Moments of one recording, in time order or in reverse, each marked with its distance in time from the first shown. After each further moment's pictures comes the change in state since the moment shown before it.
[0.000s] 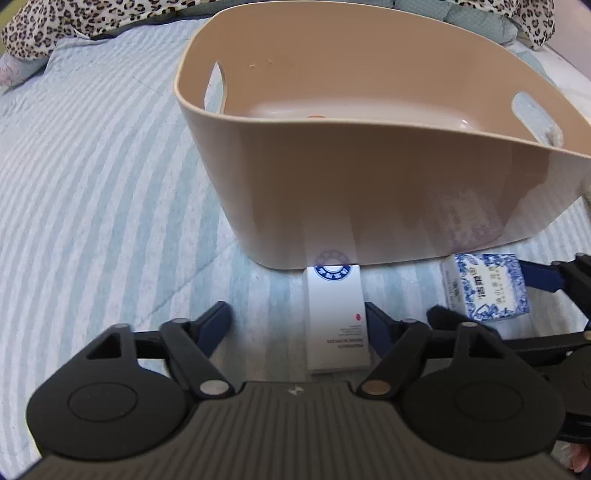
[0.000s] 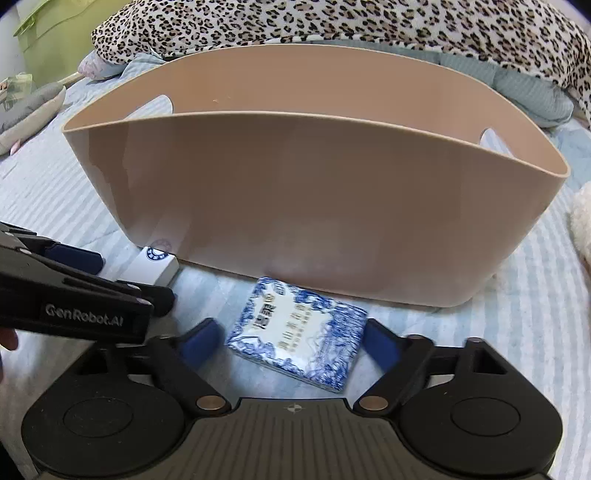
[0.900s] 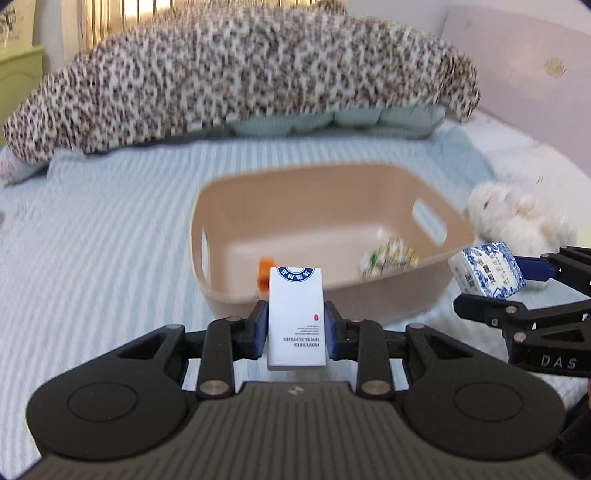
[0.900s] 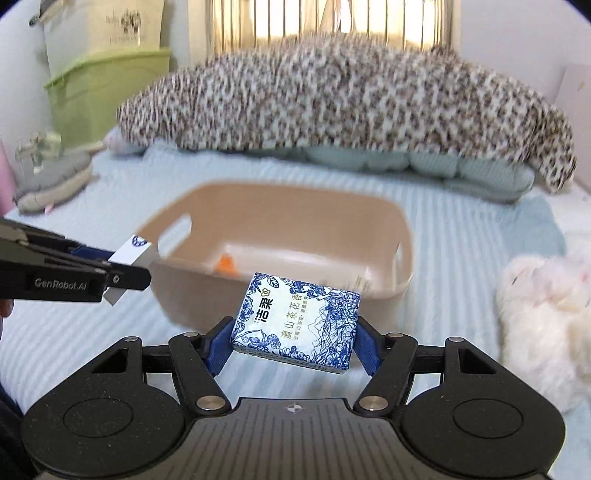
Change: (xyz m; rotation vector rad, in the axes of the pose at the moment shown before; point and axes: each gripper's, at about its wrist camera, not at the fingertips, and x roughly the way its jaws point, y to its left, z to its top) left arm -0.140 -0.025 0.004 0.102 -0.342 -0.071; right arm -0.136 -0.044 0.010 -0.013 -0.273 0.016
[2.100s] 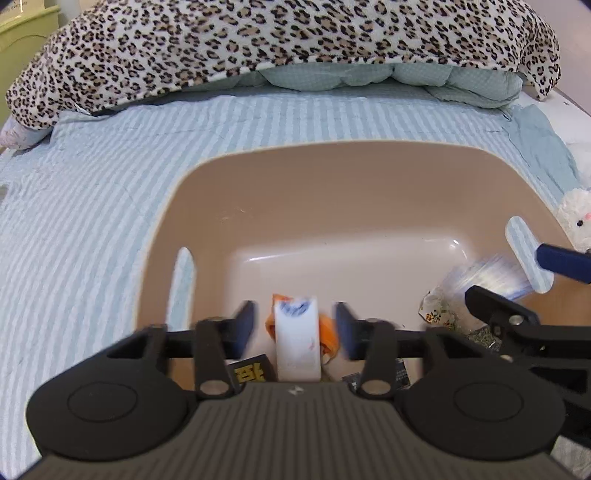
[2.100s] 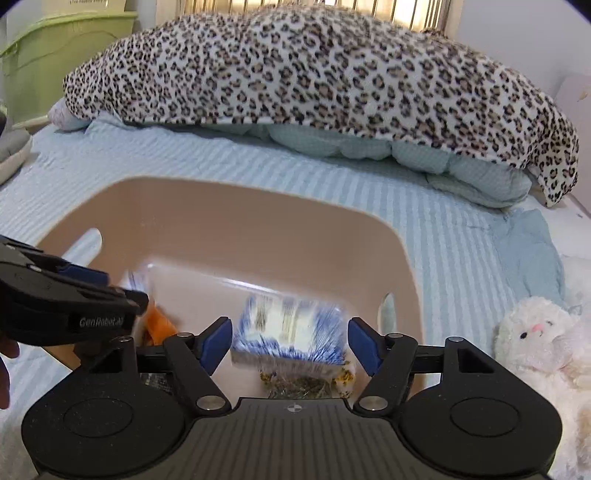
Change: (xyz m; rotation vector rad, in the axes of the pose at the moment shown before) left arm 0.146 0.004 0.048 -0.072 0.182 0.158; right arm 0.121 -0.009 0.060 -0.044 0.084 -0.144
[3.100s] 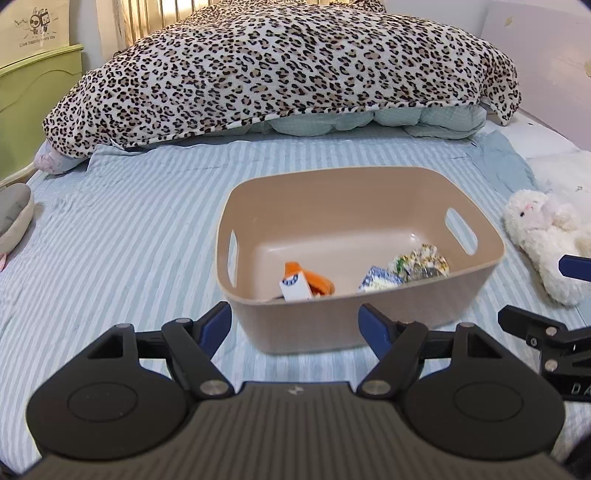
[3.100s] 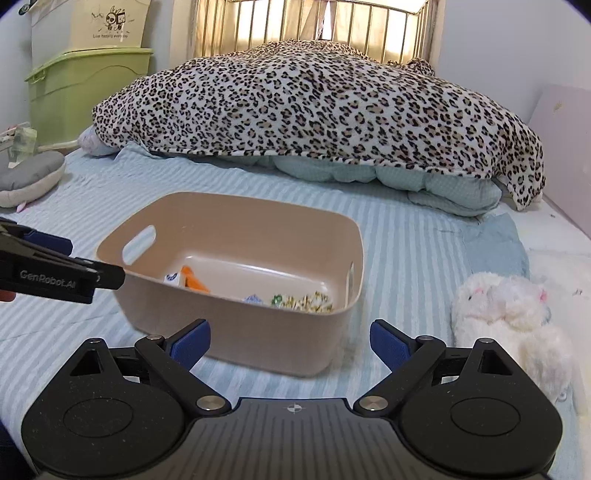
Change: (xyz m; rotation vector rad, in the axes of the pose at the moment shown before) left arm -0.129 0.006 -0.075 0.021 -0.152 -0.007; right arm -0.128 -0.023 -0.064 0.019 -0.099 0.038
